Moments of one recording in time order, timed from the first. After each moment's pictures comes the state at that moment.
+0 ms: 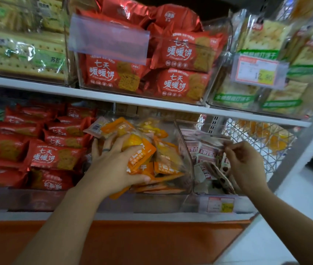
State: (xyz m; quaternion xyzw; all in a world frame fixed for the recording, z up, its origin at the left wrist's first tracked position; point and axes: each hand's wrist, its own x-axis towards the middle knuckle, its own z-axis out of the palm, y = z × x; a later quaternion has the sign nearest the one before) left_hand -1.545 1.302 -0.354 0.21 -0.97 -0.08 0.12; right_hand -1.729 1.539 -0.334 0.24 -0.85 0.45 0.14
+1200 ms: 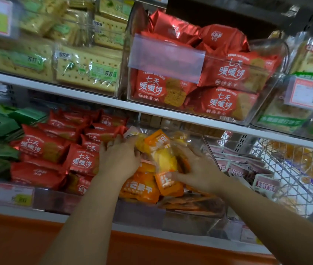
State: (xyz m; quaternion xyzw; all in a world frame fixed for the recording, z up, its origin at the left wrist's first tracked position) left_hand -1.542 1.248 -0.345 0.39 -0.89 -0.14 0.18; right_hand -1.695 1.400 -0.335 0.52 -0.85 0.13 -0.04
